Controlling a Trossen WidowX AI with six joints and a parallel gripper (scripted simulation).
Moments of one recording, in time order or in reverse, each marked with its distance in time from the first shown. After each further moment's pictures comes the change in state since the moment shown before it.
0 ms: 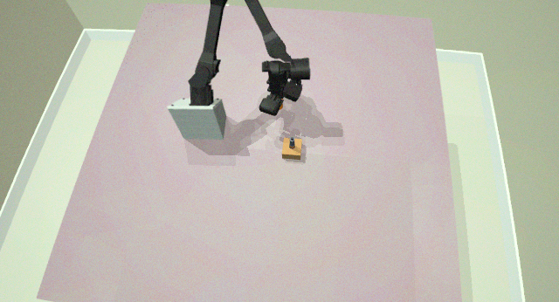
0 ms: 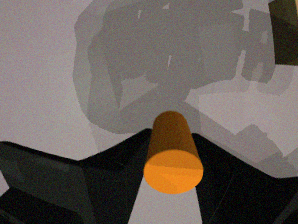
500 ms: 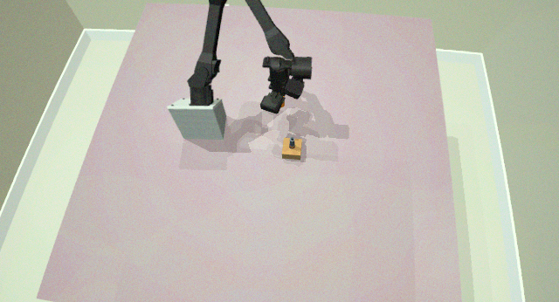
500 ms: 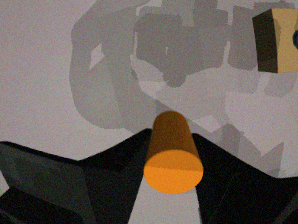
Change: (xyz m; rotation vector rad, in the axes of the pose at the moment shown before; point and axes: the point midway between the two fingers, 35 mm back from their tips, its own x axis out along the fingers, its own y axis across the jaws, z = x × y) arm -0.024 -0.004 0.009 -0.003 -0.008 0.004
